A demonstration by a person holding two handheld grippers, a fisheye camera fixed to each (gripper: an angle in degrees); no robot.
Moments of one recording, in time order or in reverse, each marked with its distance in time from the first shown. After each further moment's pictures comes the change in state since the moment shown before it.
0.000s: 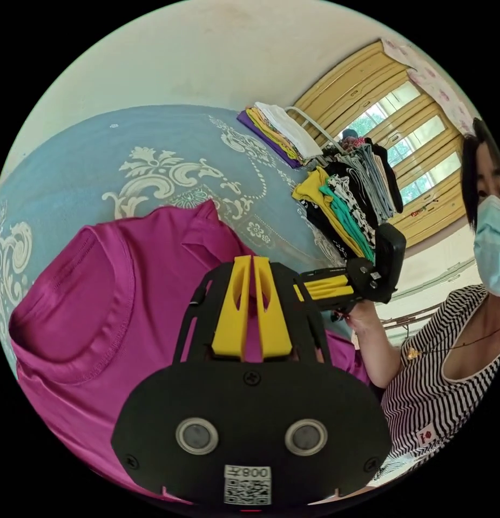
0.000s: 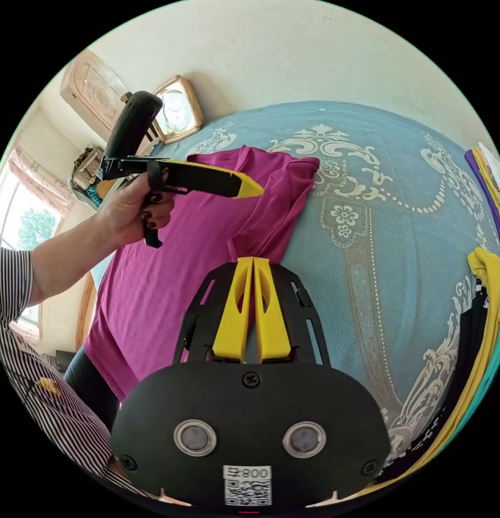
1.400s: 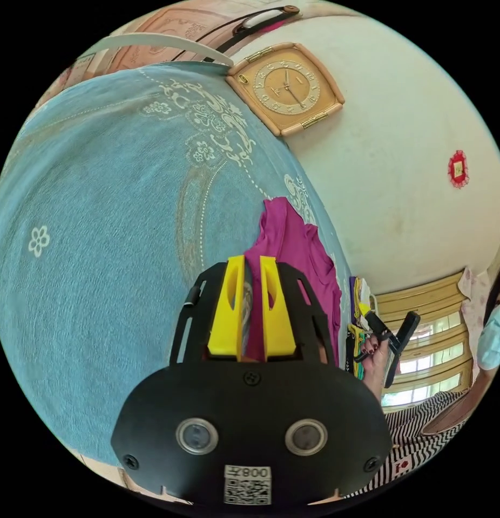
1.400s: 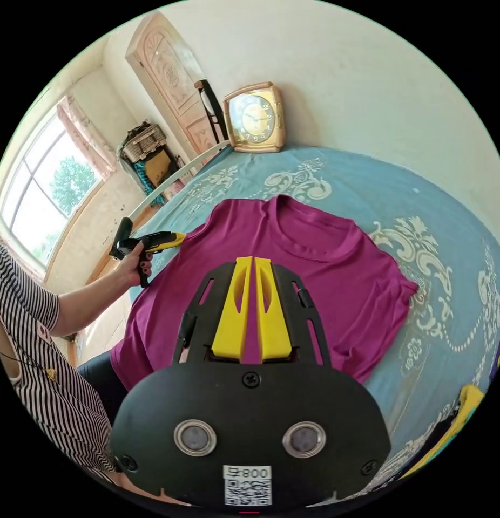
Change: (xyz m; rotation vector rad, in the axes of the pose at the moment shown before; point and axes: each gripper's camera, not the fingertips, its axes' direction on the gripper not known) left arm -0.089 0.575 -0.331 0.668 -0.187 -0.979; right arm -0.248 -0.201 0.079 0.051 -0.122 -0.283
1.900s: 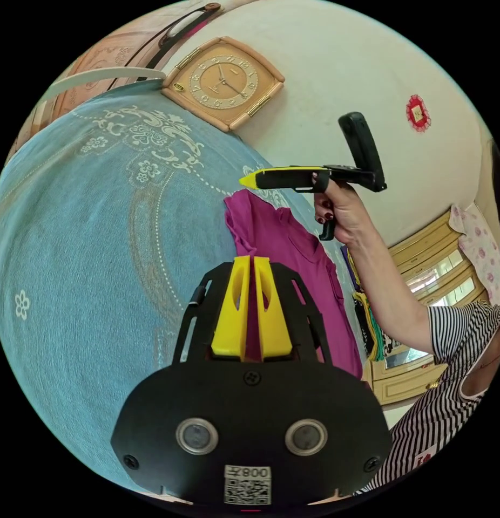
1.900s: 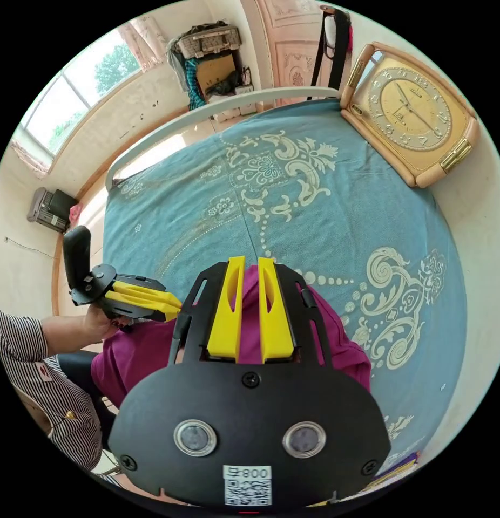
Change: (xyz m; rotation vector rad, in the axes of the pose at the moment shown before) left arm -0.020 0.033 -0.045 -0.009 0.047 0.280; right arm -0.142 -0.282 0.247 -0.430 -0.014 -0.472
